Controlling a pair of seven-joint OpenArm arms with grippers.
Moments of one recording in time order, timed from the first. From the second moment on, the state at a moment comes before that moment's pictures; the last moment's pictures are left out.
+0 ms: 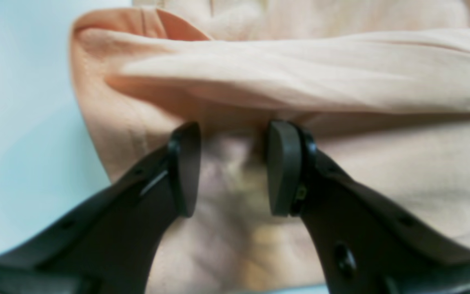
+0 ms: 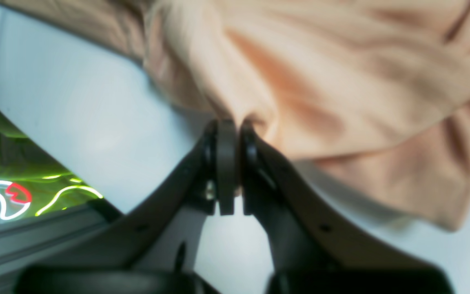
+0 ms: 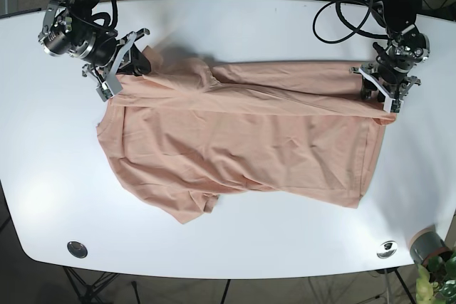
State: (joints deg) left arm 3.4 -7.9 -36.5 80.9 1.5 -40.1 30.8; right arm -14.2 8.8 23.2 111.0 43.3 39.7 -73.8
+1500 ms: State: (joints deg) left arm 4.4 -10.2 -36.2 81.5 1.5 -40.1 31.5; right arm 11.8 19.0 14.3 88.2 32.8 36.9 -64.7
